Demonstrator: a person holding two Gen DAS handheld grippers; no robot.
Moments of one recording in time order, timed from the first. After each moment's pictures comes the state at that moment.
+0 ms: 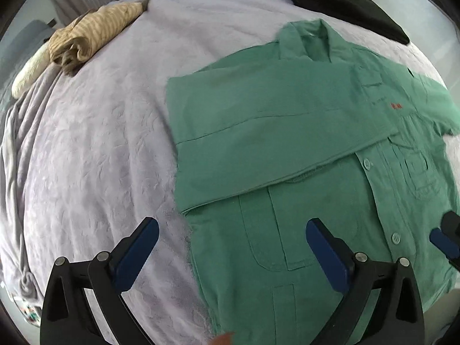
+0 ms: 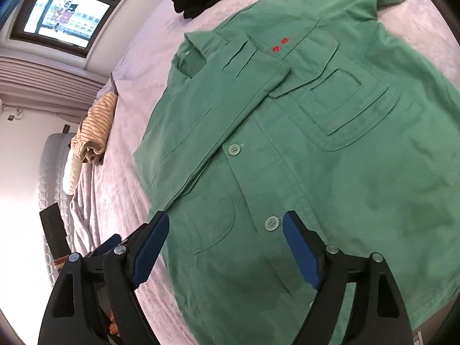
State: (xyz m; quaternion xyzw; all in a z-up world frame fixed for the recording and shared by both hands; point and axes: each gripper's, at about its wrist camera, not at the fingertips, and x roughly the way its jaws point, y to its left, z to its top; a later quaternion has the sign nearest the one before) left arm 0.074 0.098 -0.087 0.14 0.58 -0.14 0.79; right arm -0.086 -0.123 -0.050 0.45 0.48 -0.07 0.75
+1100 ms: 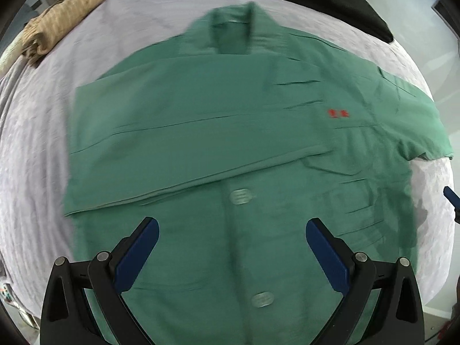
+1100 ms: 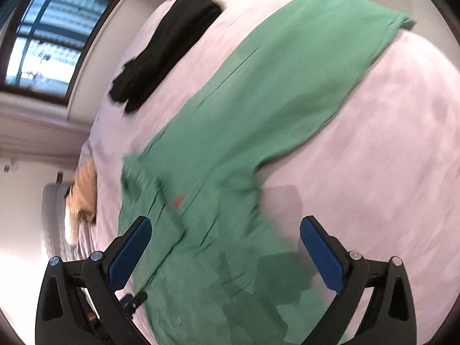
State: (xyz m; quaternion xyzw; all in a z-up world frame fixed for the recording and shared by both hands) left arm 0.047 -0.074 -0.082 0.10 0.63 -0.16 0.75; right arm -0.085 -0.423 -0.062 0.50 0.44 -0.14 0.73
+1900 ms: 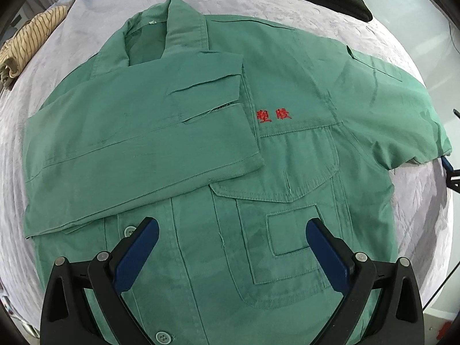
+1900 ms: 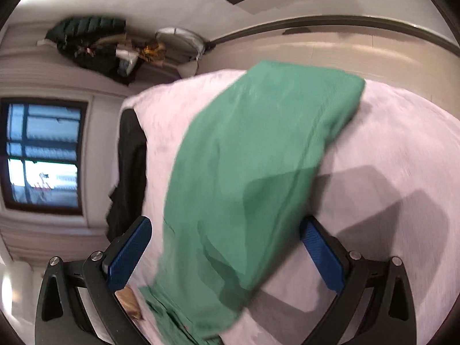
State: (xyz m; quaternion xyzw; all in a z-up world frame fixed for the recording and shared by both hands) left arm 0.047 -0.166 -0.101 0.11 0.63 -0.19 0.75; right arm -0.100 -0.615 -0.126 0.65 0.26 -0.22 0.68
